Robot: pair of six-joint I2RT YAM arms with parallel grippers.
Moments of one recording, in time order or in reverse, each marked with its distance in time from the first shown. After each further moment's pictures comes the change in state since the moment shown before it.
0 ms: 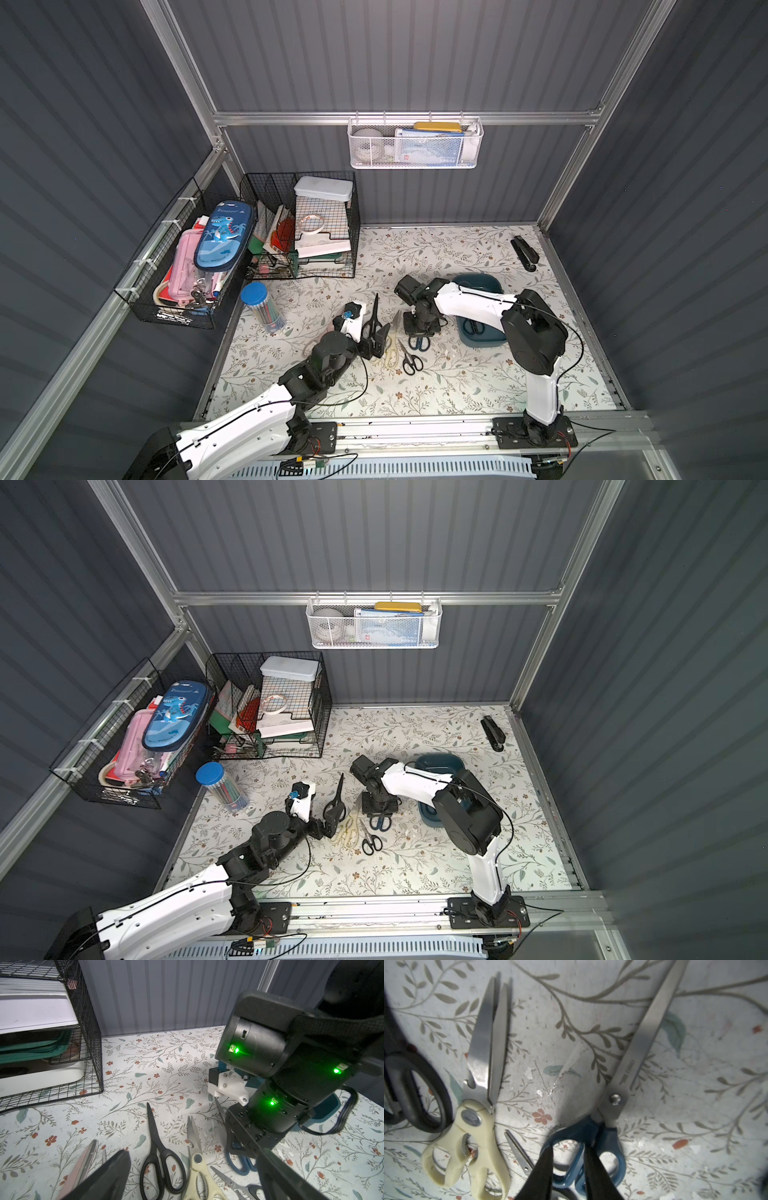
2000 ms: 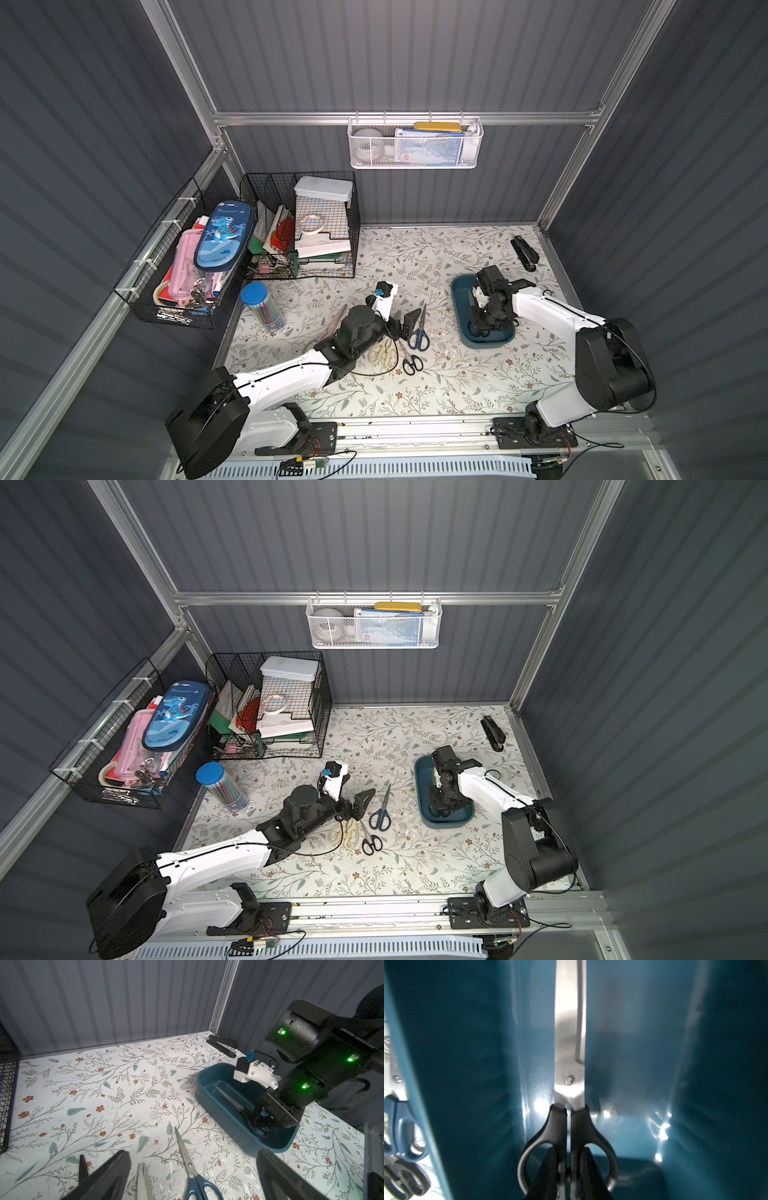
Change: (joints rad) left arm 0.000 0.430 0.208 0.274 0.205 -0.005; right arm -0.485 -0.394 -0.424 0.084 0.022 -0.482
